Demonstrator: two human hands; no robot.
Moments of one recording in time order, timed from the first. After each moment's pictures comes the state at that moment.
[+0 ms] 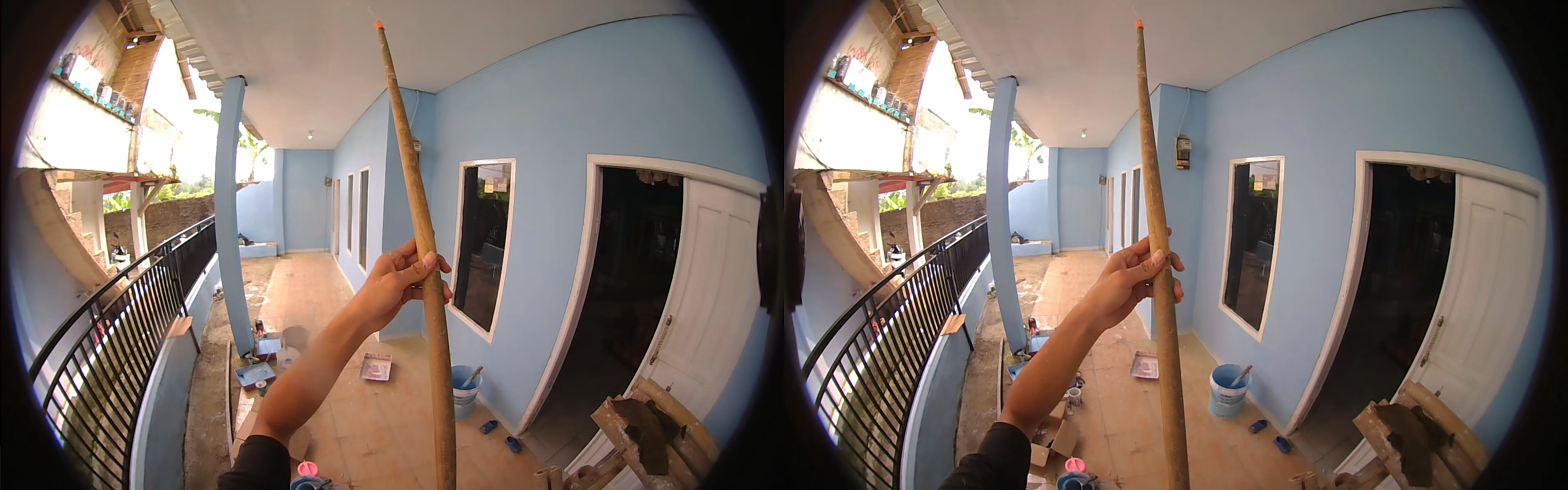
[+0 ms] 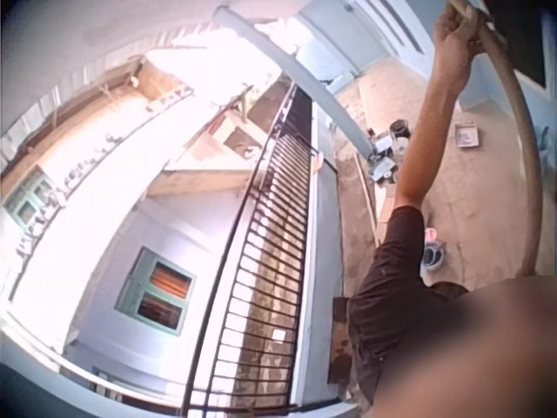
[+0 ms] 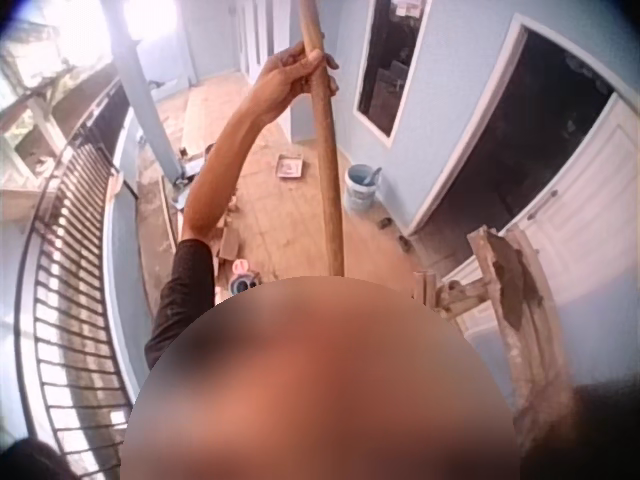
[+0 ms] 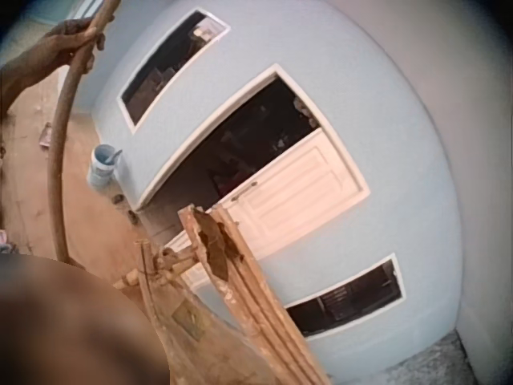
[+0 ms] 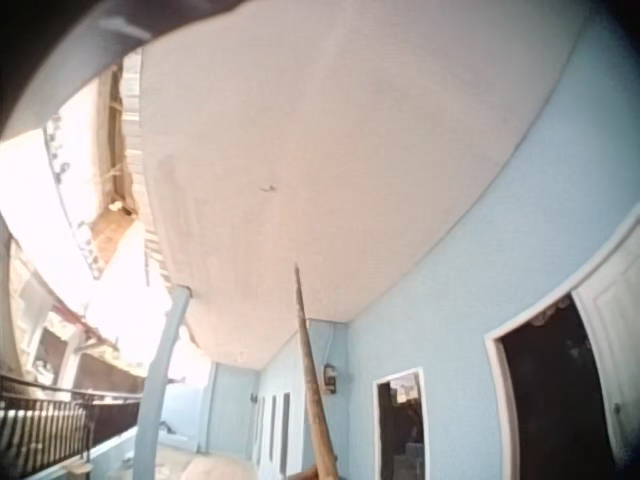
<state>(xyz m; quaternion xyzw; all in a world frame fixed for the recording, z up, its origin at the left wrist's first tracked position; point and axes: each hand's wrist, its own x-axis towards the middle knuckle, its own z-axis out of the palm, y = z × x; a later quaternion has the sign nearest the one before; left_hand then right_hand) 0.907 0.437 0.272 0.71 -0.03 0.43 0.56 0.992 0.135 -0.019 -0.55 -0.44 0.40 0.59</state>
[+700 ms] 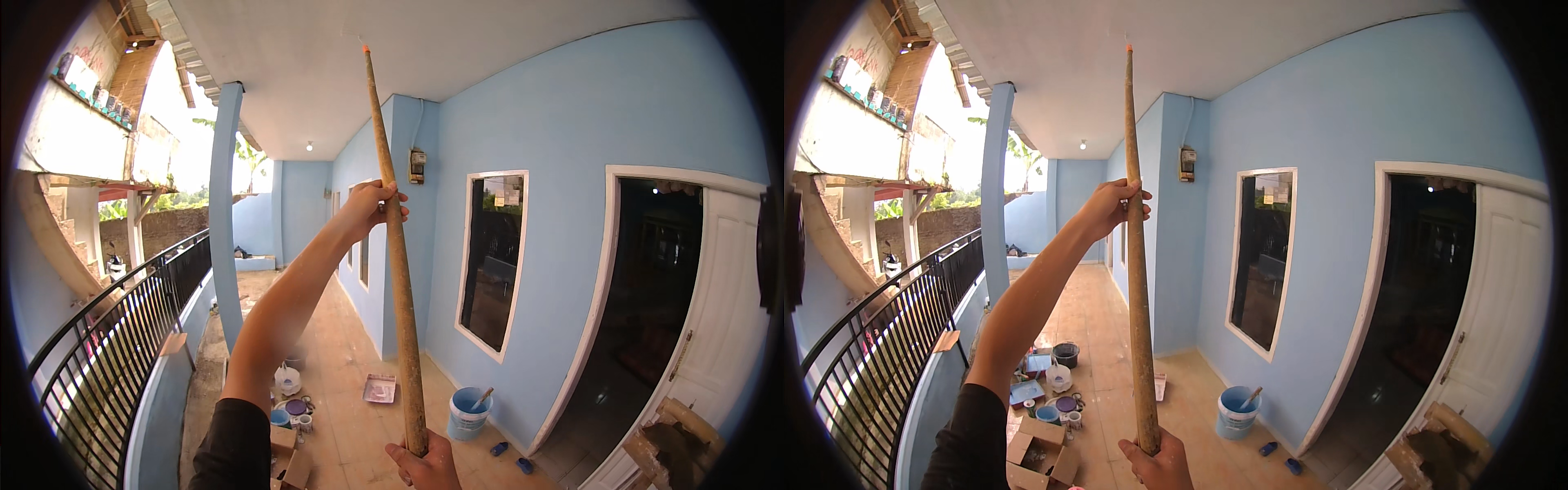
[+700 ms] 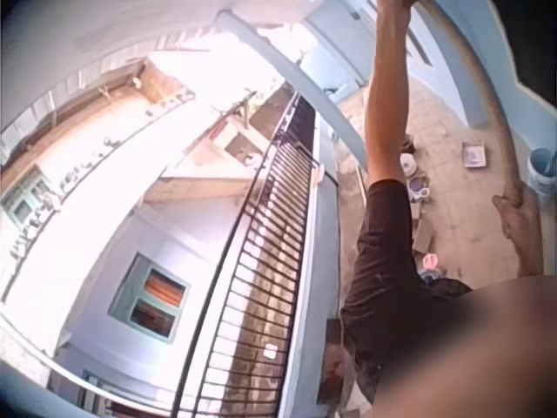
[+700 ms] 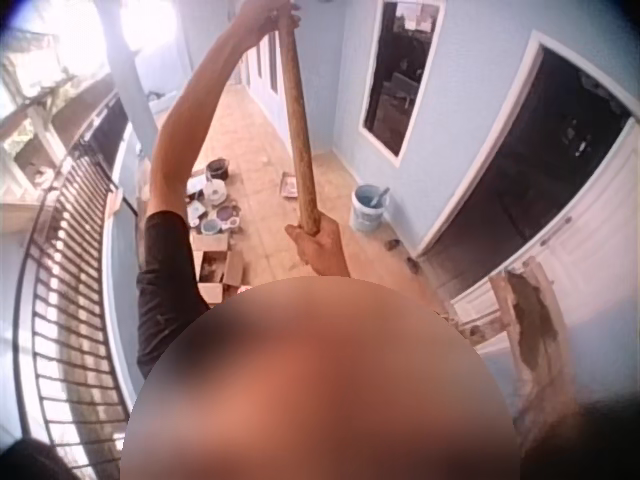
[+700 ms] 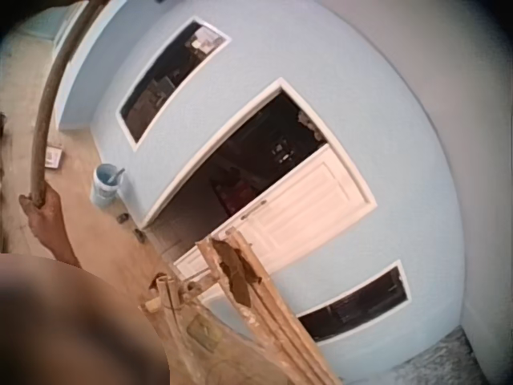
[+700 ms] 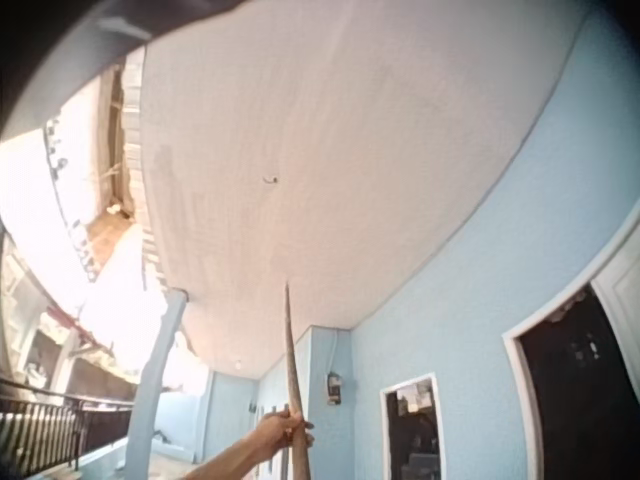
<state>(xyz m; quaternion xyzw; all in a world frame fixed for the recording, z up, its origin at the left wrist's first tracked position) 0.883 0.691 0.395 0.70 0.09 0.50 0.50 0.963 0.397 0.083 -0.38 -0.49 0.38 0.69</state>
